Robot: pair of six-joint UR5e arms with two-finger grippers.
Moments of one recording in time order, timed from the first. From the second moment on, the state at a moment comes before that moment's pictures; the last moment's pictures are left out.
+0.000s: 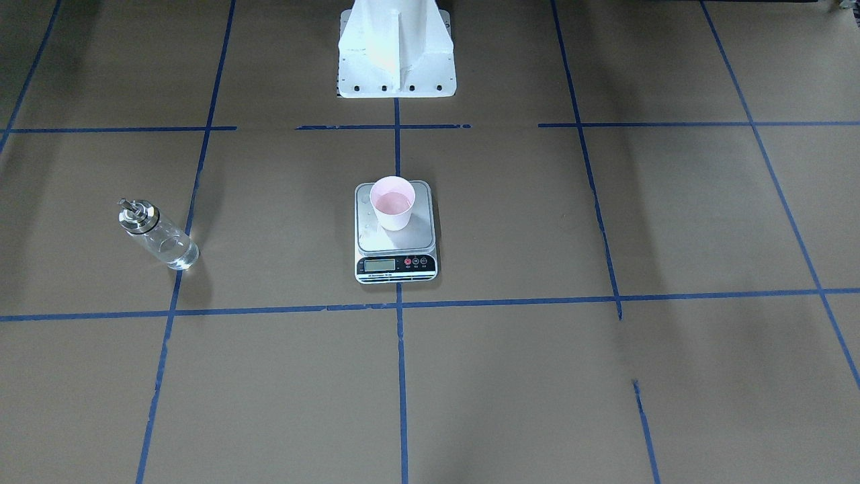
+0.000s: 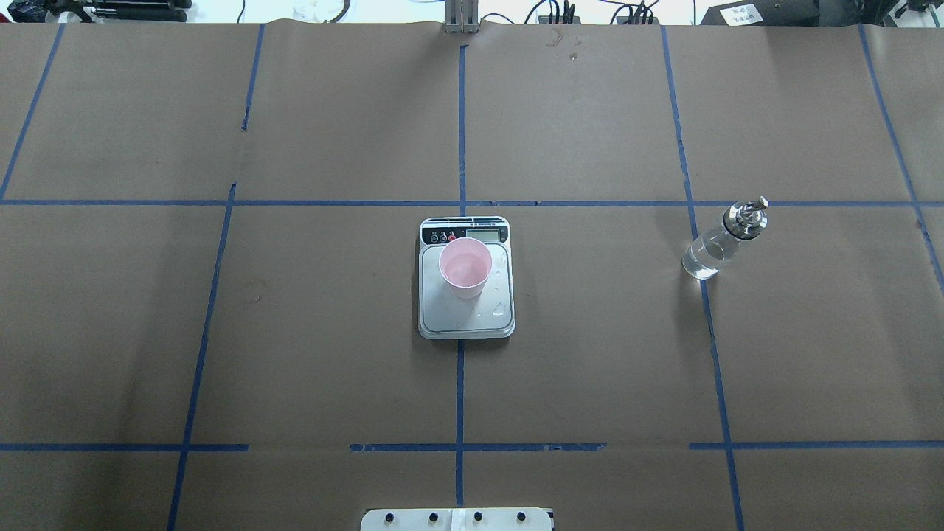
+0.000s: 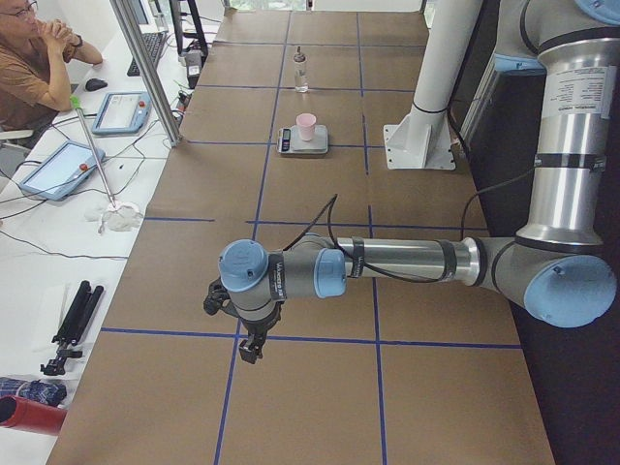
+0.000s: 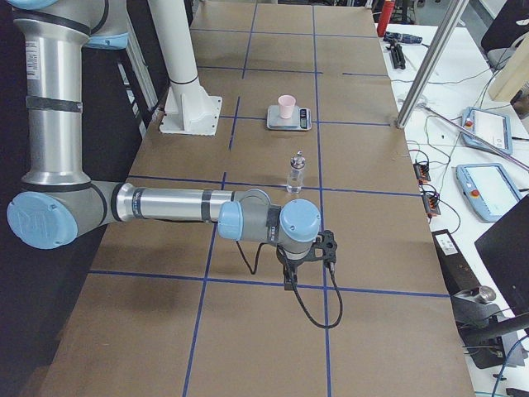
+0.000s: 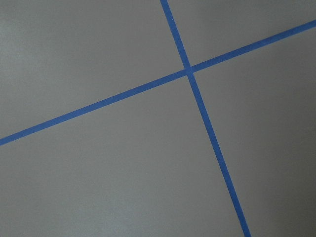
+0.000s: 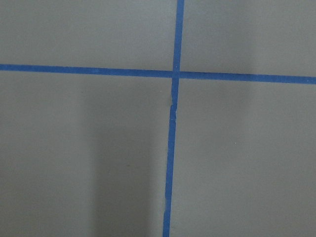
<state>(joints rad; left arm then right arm) -1.63 -1.58 -1.57 -1.53 -2.34 0.38 1.60 -1.62 1.65 -1.64 2.43 -0.08</state>
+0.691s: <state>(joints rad) -1.63 -1.56 -1.59 -1.71 -2.34 0.16 1.60 -1.62 1.59 -1.54 2.43 -0.05</state>
